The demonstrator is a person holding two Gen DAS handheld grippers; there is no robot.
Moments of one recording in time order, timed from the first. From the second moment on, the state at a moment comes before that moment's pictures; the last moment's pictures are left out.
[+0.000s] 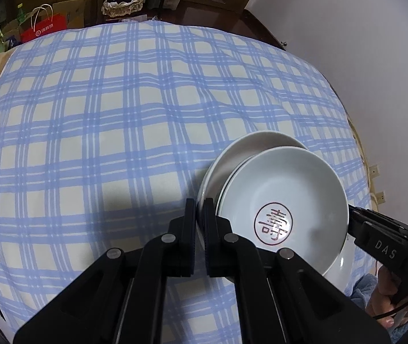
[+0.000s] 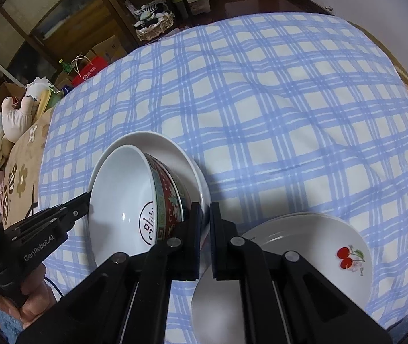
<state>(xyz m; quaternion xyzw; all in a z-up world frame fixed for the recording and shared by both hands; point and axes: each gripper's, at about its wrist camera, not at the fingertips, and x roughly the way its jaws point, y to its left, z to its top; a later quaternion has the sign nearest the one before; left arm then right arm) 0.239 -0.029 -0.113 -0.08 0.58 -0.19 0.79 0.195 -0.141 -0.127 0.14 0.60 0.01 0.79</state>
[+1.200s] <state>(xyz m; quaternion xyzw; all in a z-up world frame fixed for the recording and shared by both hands) 0.196 -0.065 -0.049 -0.06 0.55 -0.21 0.80 0.143 -0.178 -0.063 0.16 0.59 -0.01 0.79</state>
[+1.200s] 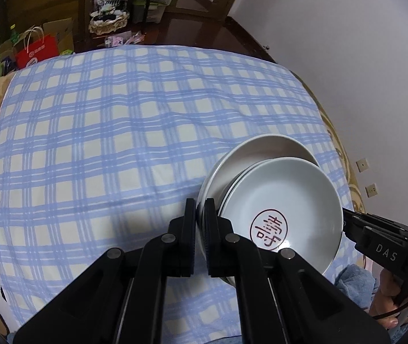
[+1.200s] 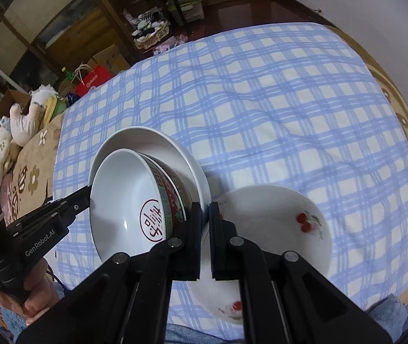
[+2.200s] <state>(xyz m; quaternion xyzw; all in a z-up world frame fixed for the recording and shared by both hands) 0.174 -0.166 -0.095 0.01 0.61 -0.23 0.76 0.084 -0.263 -0.120 0.21 0.63 -0.04 0.75</state>
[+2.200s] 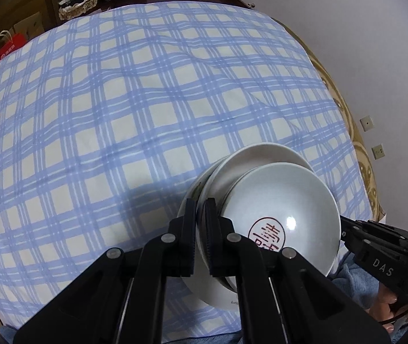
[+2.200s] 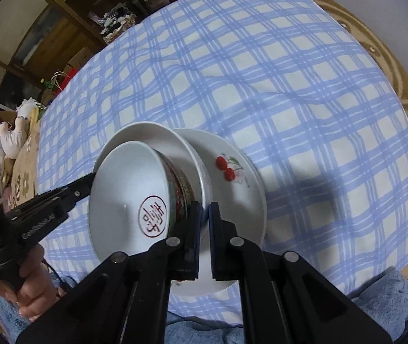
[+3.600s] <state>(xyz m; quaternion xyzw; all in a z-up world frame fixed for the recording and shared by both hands) 0.055 -0.077 0.072 0.11 0.37 -0.16 0.91 -0.017 -0.238 0.059 0.12 0.41 -0.05 0.90</state>
